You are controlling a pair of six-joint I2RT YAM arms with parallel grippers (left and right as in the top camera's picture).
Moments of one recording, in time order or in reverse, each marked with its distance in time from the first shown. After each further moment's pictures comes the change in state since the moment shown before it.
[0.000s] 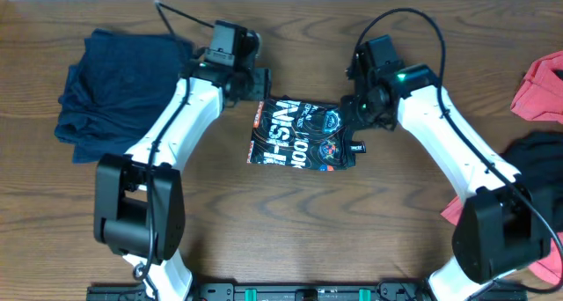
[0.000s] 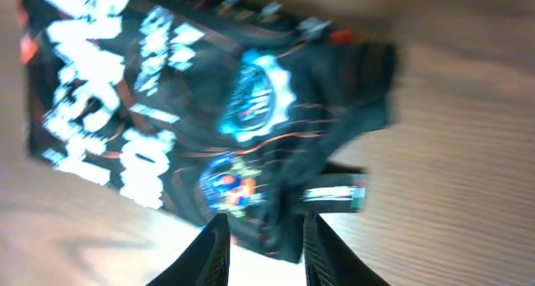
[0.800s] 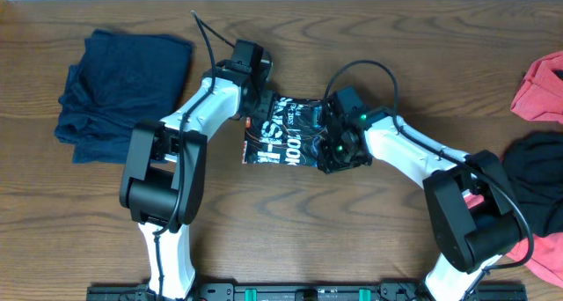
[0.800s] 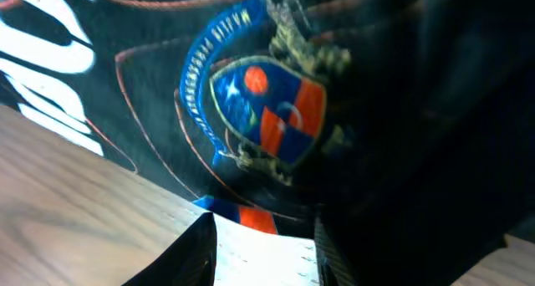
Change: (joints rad) left arm -0.003 0.195 0.010 -0.027 -0.093 0.089; right arm 0.111 0.079 -0.304 0.276 -0.100 0.002
